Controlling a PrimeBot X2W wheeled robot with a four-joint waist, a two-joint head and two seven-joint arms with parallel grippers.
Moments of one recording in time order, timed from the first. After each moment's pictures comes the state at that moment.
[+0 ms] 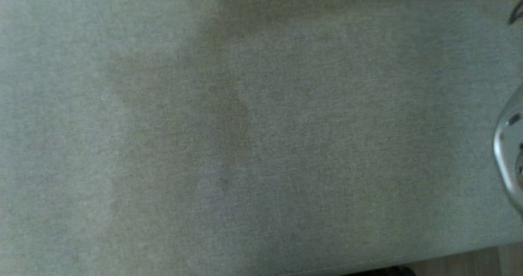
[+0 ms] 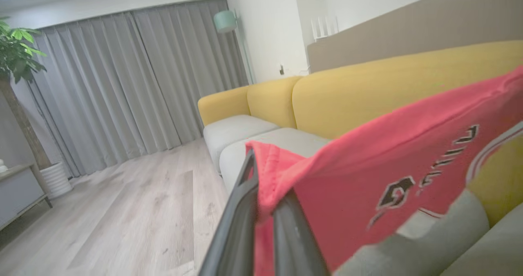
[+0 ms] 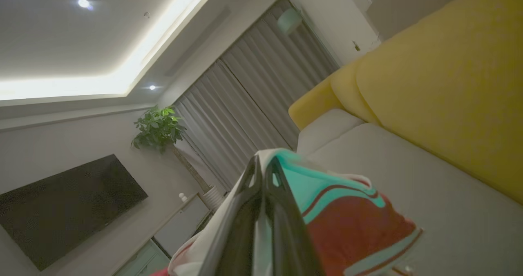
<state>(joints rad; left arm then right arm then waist) -1.46 0.42 -0.43 0.46 -0.40 -0.10 0.15 -1.45 -0.06 -0.19 0.52 0.67 0.13 0.22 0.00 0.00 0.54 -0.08</state>
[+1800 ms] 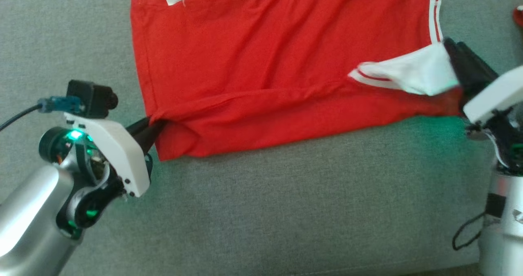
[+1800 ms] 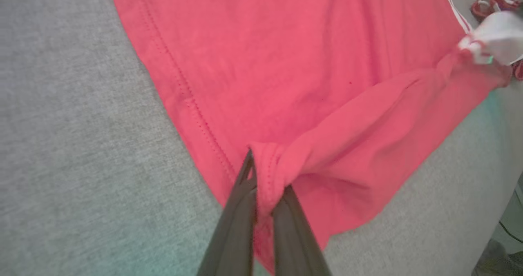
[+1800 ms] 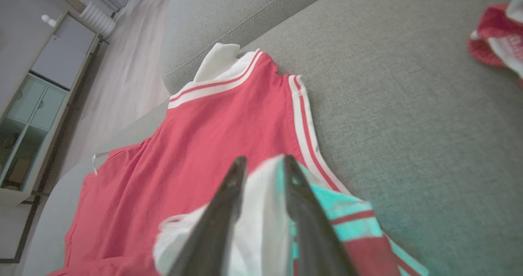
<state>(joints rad) -0.46 0.65 -0.60 -0.10 -0.95 0.04 0.59 -0.43 -0.04 -0.25 0.01 0.57 0.13 0.74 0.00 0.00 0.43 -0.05</state>
